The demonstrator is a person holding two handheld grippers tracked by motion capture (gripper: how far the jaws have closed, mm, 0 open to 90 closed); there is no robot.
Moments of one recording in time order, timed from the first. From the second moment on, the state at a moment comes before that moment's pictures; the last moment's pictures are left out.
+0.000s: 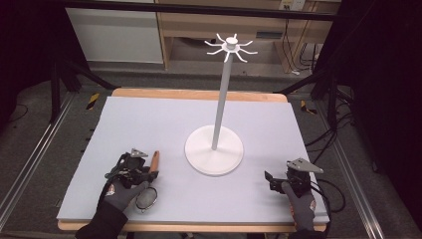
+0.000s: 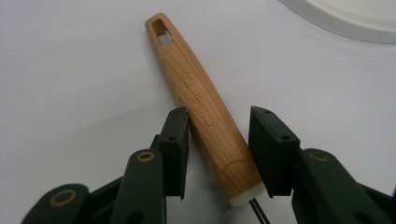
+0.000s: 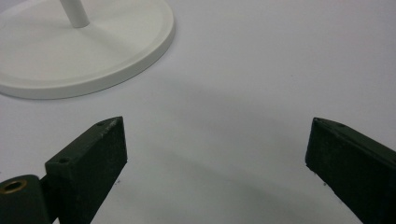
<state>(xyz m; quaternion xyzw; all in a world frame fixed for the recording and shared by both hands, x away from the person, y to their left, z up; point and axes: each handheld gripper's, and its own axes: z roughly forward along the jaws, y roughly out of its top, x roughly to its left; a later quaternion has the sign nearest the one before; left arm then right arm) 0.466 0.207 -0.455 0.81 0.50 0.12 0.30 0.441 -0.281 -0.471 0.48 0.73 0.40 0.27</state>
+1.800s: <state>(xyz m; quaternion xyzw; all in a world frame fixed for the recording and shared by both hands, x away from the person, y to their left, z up) 0.500 0.193 -0.456 0.81 0.51 0.10 0.26 0.443 -0.279 -0.473 0.48 0.74 0.40 0.25</state>
